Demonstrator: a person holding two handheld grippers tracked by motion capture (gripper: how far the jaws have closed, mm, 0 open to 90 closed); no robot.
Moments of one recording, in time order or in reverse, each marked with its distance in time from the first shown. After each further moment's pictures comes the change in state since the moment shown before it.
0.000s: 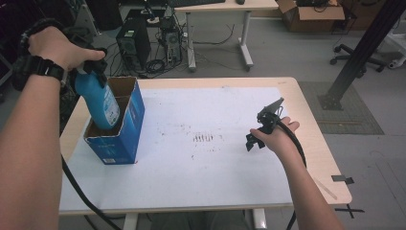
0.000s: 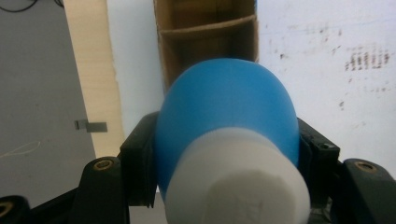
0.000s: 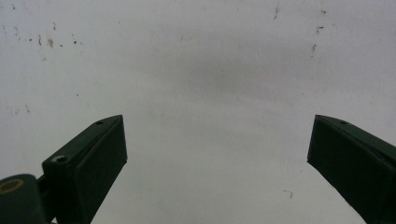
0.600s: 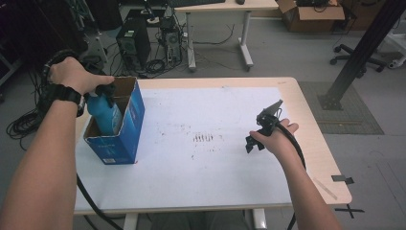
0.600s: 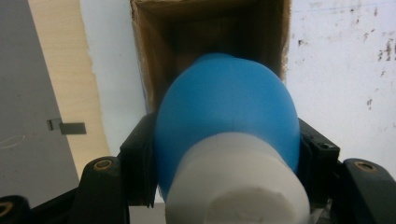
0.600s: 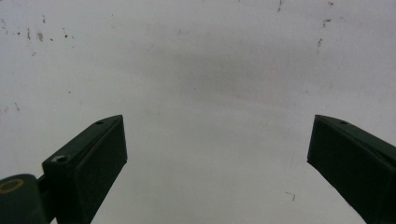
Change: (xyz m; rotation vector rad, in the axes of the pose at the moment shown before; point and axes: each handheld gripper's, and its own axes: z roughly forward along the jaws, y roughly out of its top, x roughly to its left) left arm 0.003 -0.001 0.068 0.064 -0.021 0.001; right arm 0.001 -0.001 0.007 0.012 -0.005 0.000
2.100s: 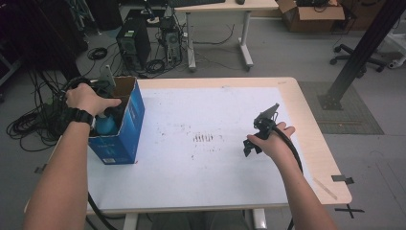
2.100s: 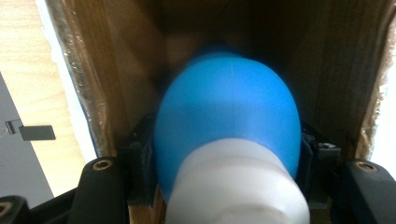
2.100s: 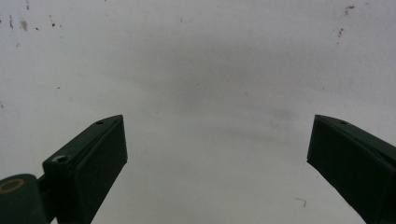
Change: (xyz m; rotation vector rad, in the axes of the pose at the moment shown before) left arm 0.003 -0.002 0.068 0.064 -0.014 -0.008; right arm 0.003 -0.002 0.012 0.019 -0.010 -0.006
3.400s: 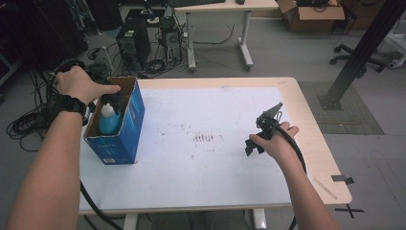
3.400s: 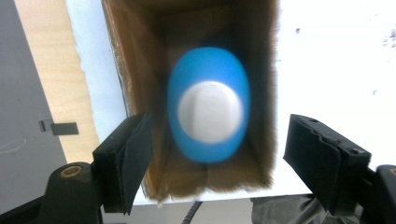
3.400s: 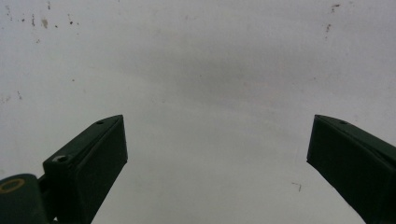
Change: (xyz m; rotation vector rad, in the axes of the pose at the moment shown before) left arm -0.024 -0.016 -0.072 -0.097 0.022 0.042; right arm 0.000 -0.009 -0.014 -0.031 0.007 -0.006
